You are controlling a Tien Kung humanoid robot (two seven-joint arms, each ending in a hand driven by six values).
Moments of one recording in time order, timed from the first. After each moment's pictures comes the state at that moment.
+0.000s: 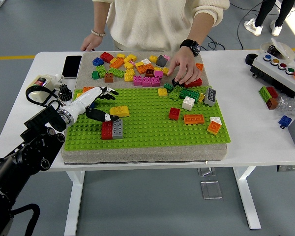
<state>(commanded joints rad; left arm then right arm) -0.70 0.01 -1.37 -0.58 2.14 -0.11 -0.34 0.14 -0.10 1.22 0.18 -0.71 -0.14 -0.02</state>
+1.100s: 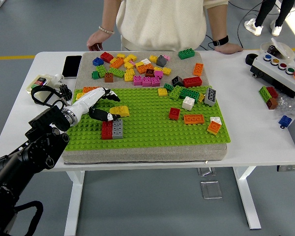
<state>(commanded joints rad) -0.73 0.00 -1.33 -0.51 2.16 -0.06 -0.35 0.14 -0.10 1.22 0.18 -0.70 -0.15 -0.02</state>
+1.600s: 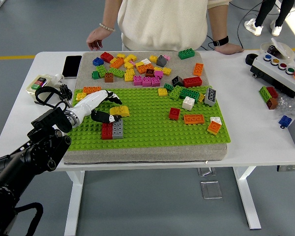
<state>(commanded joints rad) -0.73 0.00 -1.29 -0.51 2.19 -0.03 -0.35 0.14 -0.10 1.21 0.18 -0.70 -0.15 -0.01</state>
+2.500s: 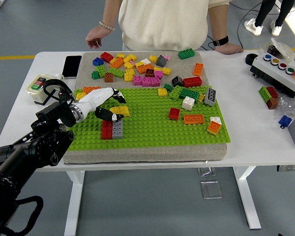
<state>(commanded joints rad) -0.80 0.01 -1.20 -0.47 2.23 -0.04 -0.36 0.15 -0.10 1.22 0.18 -0.70 -0.14 -0.01</state>
